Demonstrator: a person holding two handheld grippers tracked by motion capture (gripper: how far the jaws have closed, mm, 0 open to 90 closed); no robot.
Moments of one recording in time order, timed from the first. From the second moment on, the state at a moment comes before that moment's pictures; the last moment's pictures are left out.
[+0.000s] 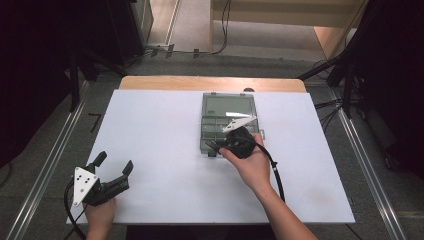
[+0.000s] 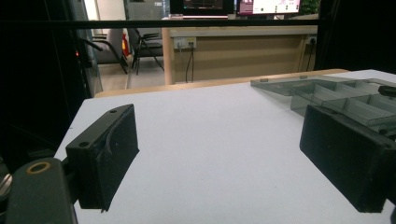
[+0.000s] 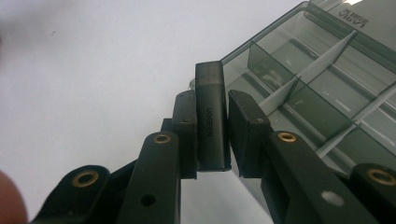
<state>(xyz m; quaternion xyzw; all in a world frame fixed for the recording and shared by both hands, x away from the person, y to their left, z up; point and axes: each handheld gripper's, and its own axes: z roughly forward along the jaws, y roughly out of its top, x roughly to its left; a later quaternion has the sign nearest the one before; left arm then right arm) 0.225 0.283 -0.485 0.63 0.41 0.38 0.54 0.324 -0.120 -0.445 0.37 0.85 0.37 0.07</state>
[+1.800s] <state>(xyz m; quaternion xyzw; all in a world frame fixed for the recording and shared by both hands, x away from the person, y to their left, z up) 0.225 0.283 -0.485 0.63 0.41 0.38 0.54 0.323 -0.163 -0.438 0.37 0.80 0.45 0.12</state>
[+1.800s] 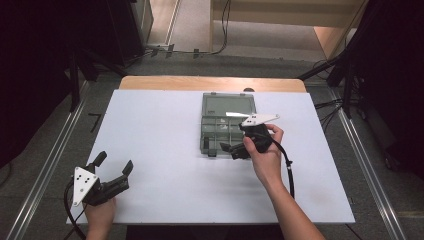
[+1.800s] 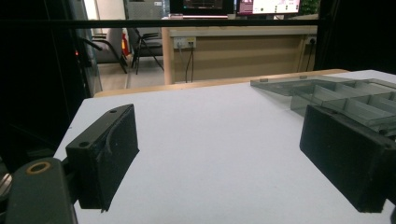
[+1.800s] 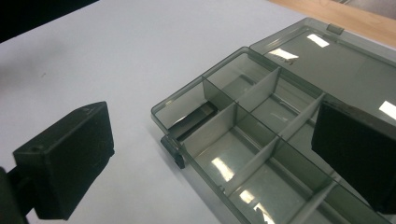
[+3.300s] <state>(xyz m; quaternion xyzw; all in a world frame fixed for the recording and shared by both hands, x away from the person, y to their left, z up) 0.225 0.282 -0.485 0.63 0.41 0.38 0.54 0.284 -0.244 -0.449 0.41 0.77 0.46 0.17</state>
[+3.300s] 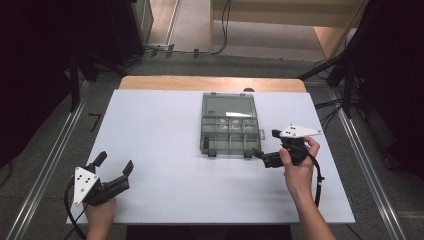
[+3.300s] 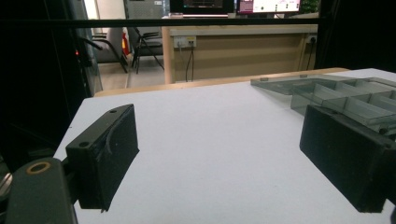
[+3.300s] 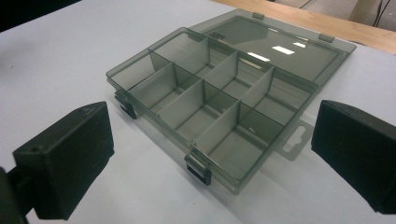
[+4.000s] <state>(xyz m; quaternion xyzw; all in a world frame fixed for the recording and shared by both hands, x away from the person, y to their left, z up) 0.225 0.282 -0.485 0.63 0.41 0.38 0.54 0.261 -0.281 -0.464 0.43 0.75 0.47 0.19</state>
